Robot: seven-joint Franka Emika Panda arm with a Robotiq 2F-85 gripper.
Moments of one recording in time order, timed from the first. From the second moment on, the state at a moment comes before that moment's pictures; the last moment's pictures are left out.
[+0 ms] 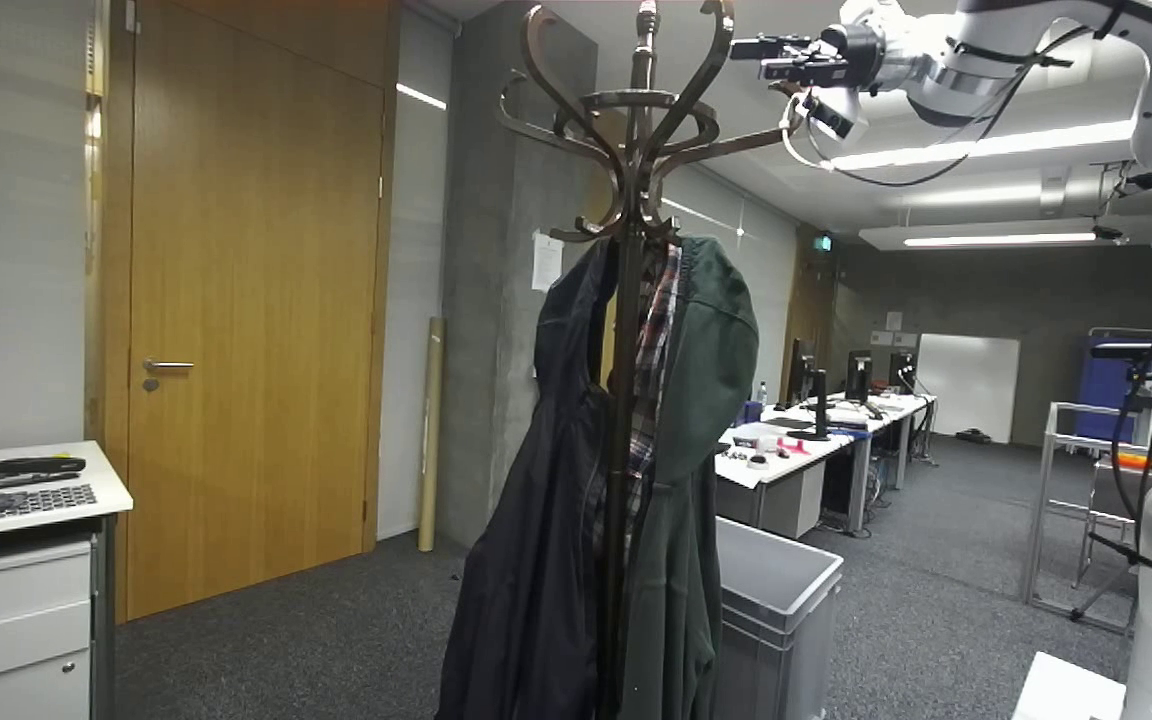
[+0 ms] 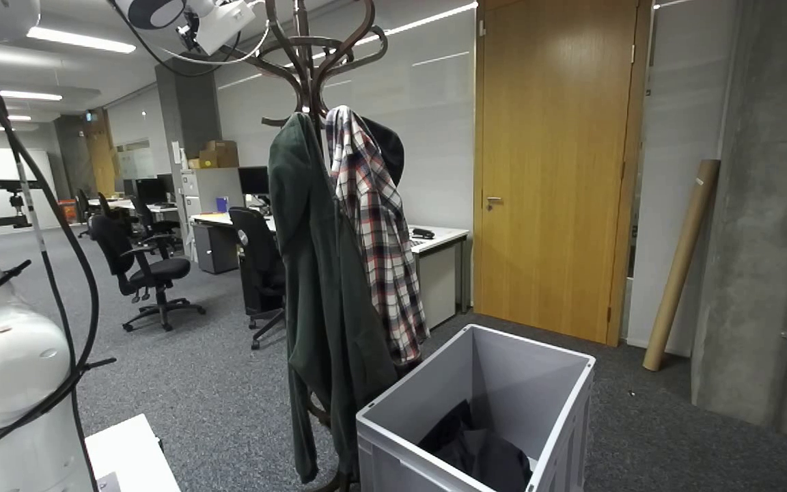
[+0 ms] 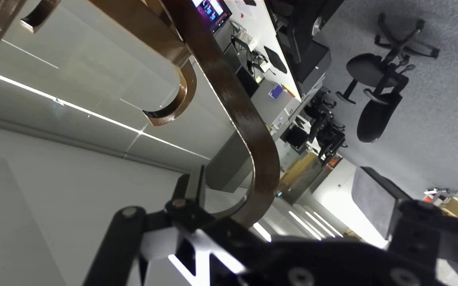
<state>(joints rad) 0.18 -0.36 0.21 -1.58 0.96 2.36 -1.53</state>
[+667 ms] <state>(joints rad) 0.19 -0.43 0.17 -1.60 0.70 2.31 -1.31</state>
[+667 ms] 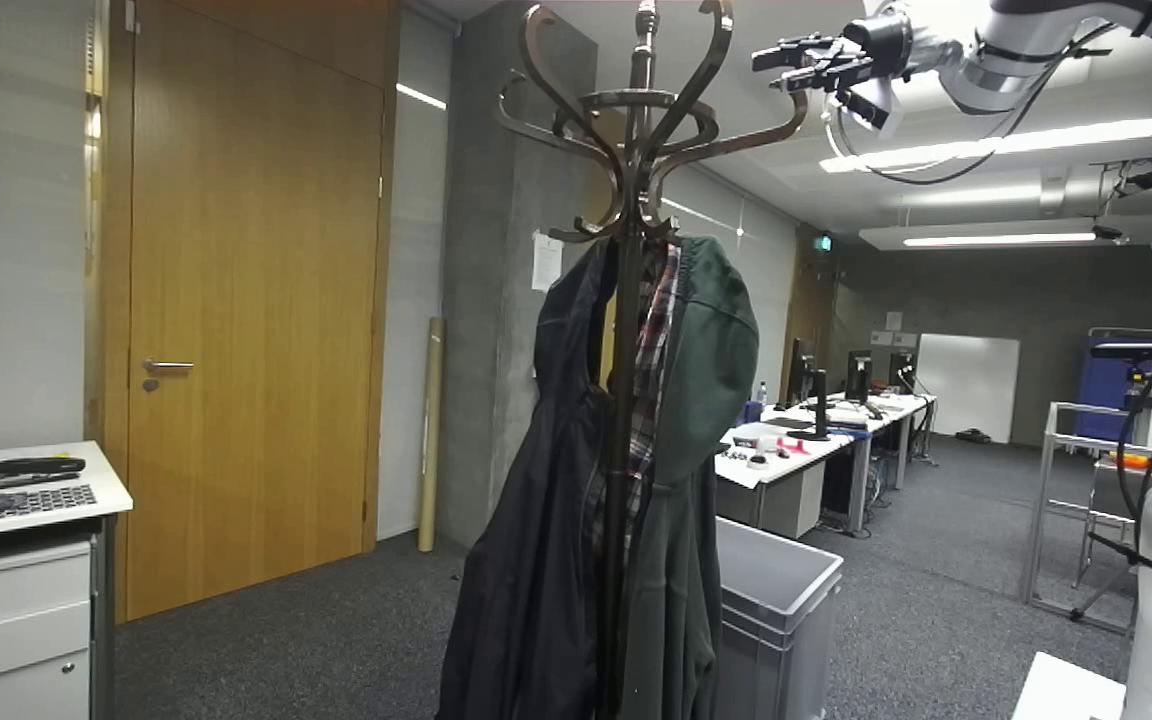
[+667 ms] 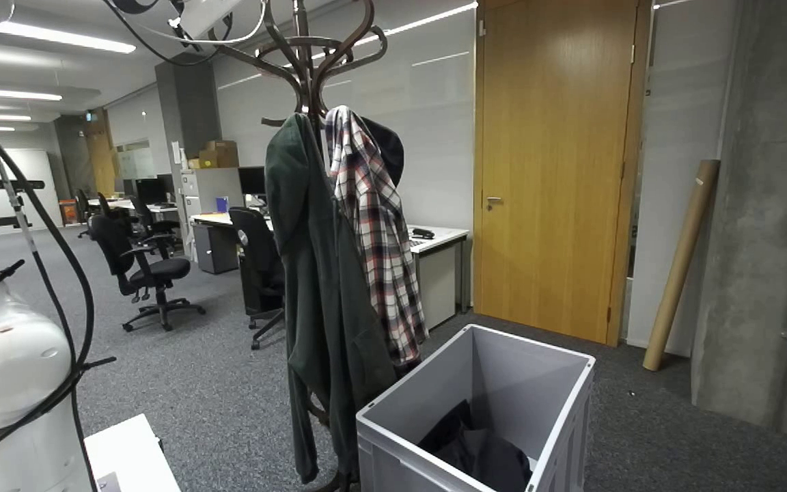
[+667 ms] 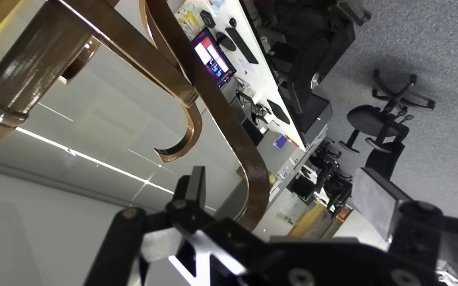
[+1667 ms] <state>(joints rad) 0.25 -0.50 0.13 -1.60 0.44 2.25 -1.10</state>
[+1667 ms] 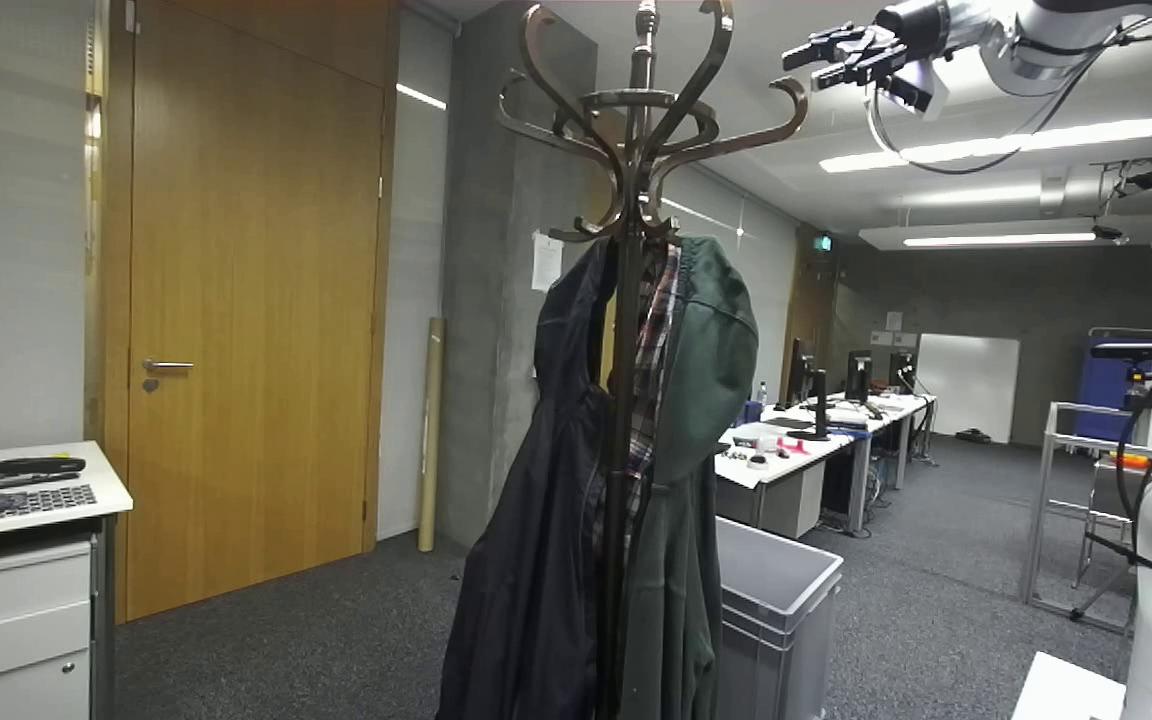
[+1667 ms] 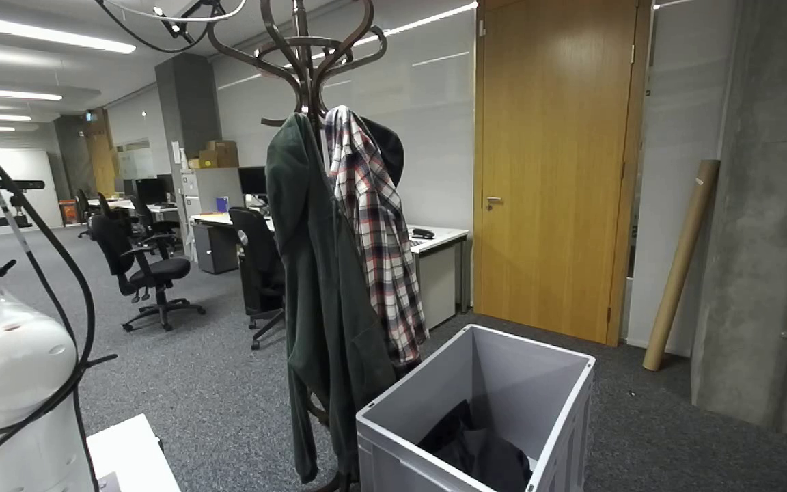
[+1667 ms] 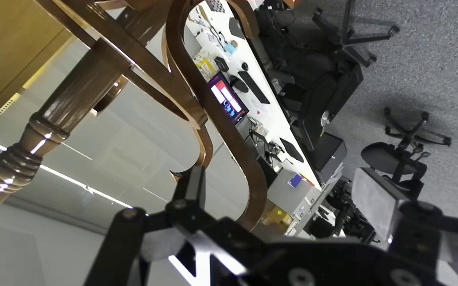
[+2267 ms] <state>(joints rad) 0.25 -0.58 0.12 -1.65 0.33 2.25 -0.99</state>
